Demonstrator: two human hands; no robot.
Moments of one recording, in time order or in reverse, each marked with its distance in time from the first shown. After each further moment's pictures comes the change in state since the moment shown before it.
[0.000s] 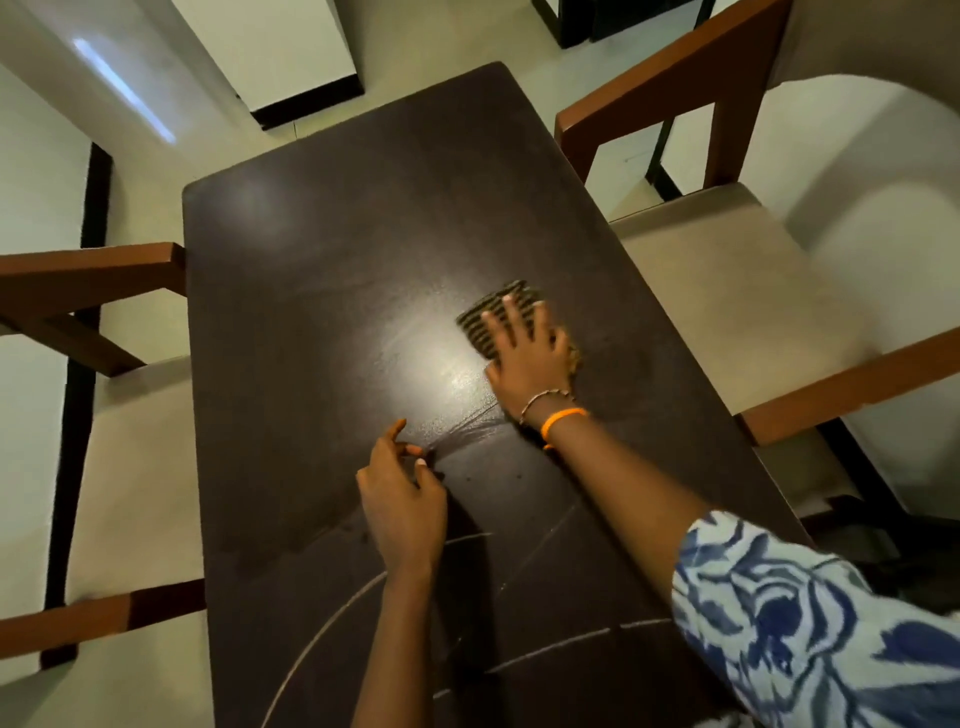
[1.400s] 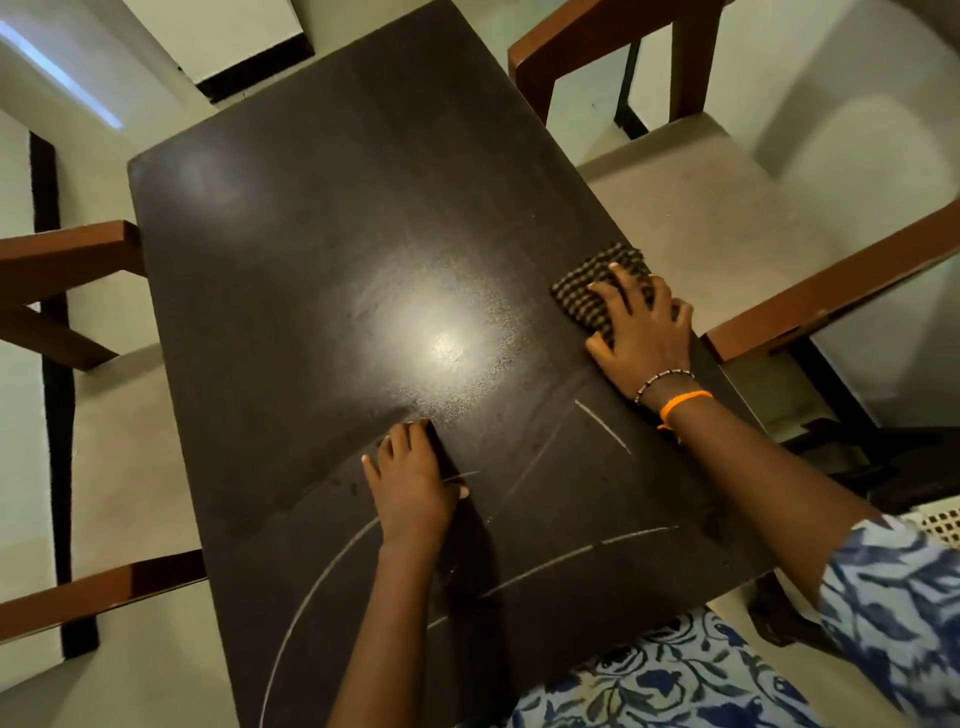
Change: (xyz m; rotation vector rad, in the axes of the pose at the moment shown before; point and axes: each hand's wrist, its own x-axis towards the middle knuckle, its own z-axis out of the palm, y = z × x) left_hand -0.025 -0.019 0.002 0.701 -0.456 0.171; right_hand -0.088 0.116 -0.022 -0.048 0.069 0.200
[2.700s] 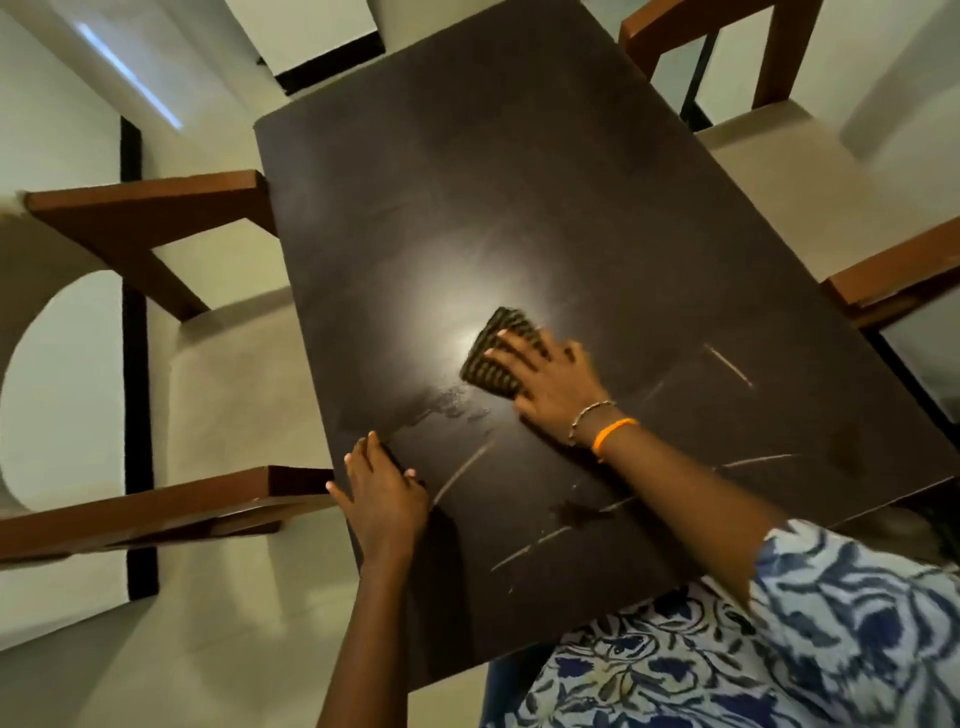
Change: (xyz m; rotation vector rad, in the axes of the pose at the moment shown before) left_hand -0.056 -0.171 -0.014 -0.211 0.133 -0.304; right_hand -0.094 -0.207 0.048 -0.021 -0.137 -0.488
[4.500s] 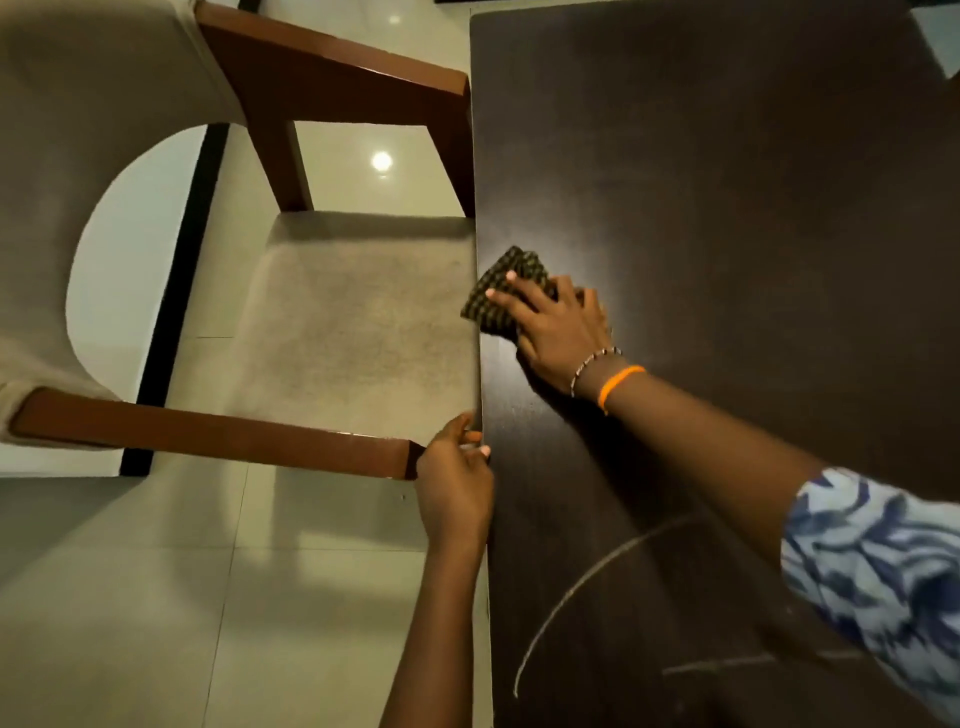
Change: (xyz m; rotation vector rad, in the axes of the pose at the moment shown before) left_hand 0.086 -0.084 -0.026 -0.694 0.030 -0.200; right_hand 0.183 -0.164 0.013 -0.203 0.004 -0.229
